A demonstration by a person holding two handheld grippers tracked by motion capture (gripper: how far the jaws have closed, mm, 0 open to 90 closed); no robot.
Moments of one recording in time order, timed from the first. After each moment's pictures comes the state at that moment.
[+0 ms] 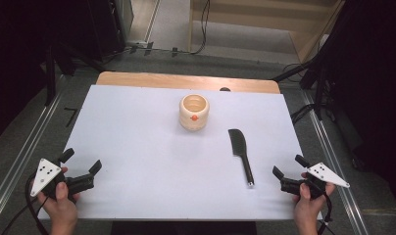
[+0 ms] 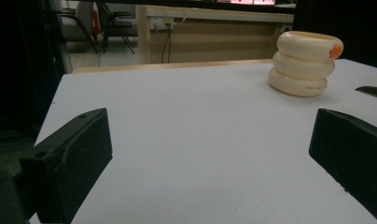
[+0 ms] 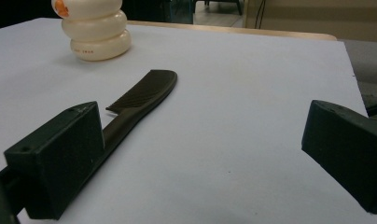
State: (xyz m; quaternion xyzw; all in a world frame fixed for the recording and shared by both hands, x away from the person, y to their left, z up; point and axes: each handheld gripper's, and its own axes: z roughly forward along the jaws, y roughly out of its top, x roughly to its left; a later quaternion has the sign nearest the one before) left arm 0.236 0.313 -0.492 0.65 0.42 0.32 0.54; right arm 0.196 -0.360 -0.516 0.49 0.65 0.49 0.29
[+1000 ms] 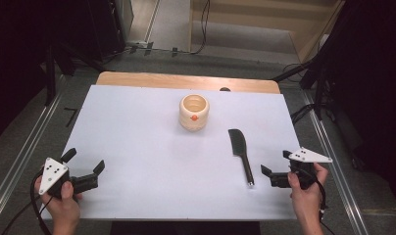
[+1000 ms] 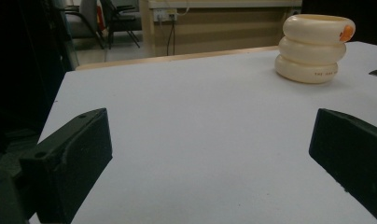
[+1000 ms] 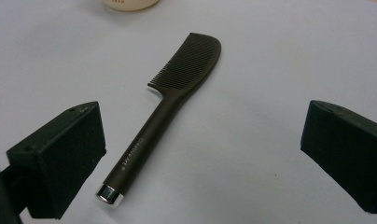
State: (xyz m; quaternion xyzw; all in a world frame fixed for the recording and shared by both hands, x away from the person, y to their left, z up) left arm 0.237 0.304 -0.493 0.67 0.42 0.34 0.51; right arm 0.221 -0.320 -0.466 0.49 0.76 0.39 0.21
